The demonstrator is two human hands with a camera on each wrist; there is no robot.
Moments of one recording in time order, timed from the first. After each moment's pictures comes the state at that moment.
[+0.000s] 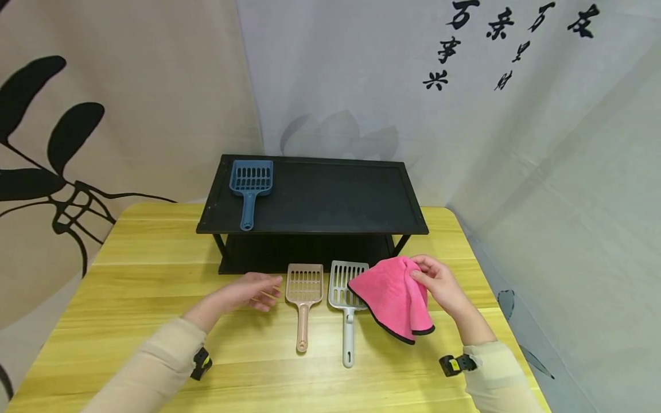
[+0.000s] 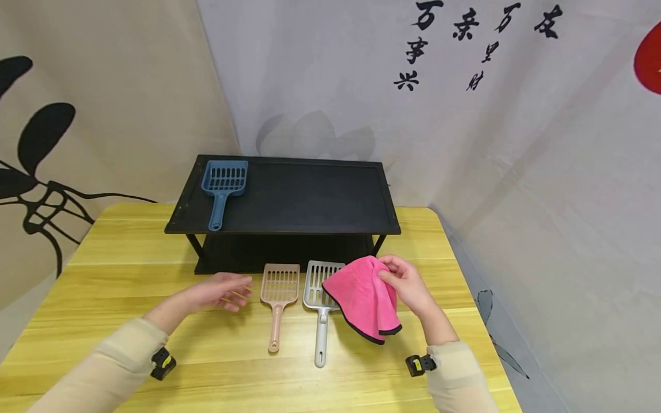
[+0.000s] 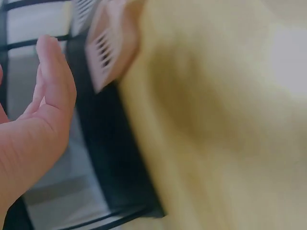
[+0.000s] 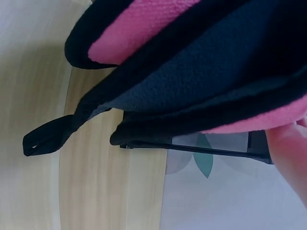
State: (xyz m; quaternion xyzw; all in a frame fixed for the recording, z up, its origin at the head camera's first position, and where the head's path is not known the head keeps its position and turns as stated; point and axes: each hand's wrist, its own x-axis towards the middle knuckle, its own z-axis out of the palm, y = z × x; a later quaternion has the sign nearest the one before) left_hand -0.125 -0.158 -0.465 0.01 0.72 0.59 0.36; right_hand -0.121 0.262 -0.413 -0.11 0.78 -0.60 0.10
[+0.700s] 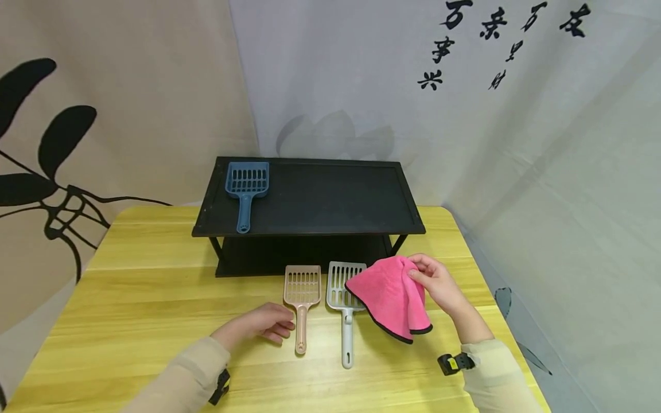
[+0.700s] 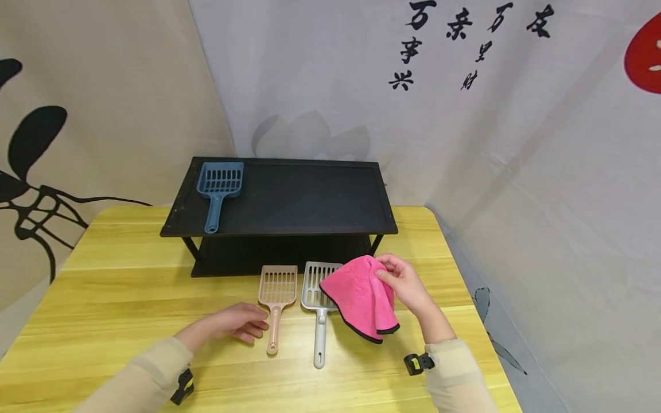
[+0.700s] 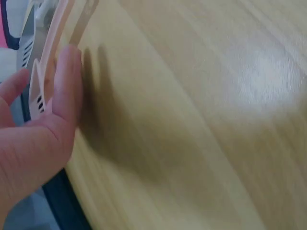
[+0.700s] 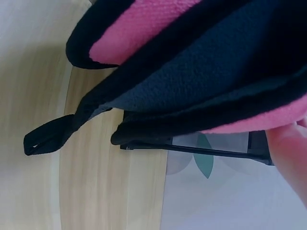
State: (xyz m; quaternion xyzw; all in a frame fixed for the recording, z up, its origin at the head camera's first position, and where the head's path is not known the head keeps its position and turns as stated) left_hand -0.095 -0.119 -0.519 -0.01 0.69 0.60 0.40; right_hand -0.122 0.261 -0.415 -0.11 0.78 -0.61 0.10
